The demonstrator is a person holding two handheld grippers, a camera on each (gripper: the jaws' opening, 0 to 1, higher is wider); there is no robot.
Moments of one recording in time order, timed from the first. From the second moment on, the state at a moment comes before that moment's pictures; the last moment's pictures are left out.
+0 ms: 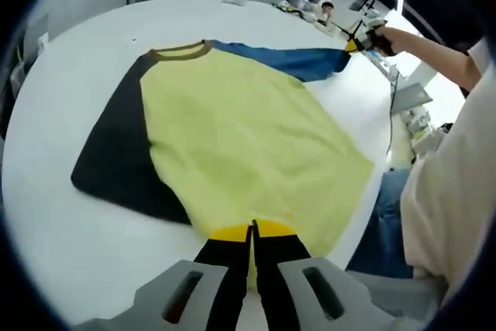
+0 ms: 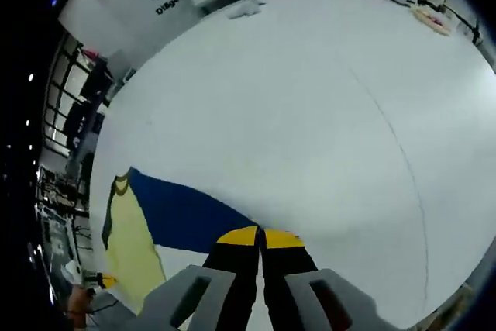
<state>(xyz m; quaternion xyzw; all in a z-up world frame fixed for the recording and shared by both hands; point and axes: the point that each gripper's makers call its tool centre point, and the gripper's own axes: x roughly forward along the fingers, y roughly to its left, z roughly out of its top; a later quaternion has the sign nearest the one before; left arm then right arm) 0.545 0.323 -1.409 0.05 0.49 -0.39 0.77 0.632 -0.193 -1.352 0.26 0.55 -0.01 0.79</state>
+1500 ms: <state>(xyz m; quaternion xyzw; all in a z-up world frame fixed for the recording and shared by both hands) 0.555 0.312 -1.403 0.06 0.48 -0.39 0.78 0.644 -0.238 -1.440 0.06 0.52 -0.02 0.85</state>
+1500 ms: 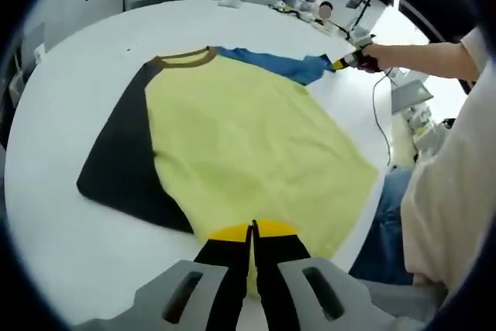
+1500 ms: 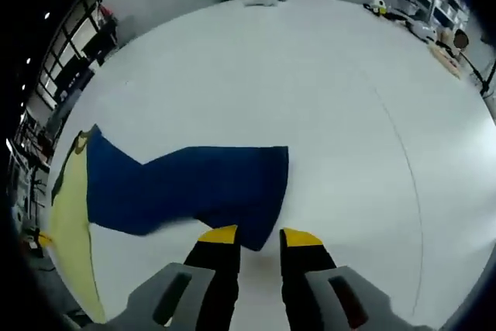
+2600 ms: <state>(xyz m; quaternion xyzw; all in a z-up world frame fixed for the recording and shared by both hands) 0.585 0.349 -1.411 0.07 0.48 -0.32 0.82 0.570 -0.232 -1.436 0.04 0.57 -0.04 0.82</state>
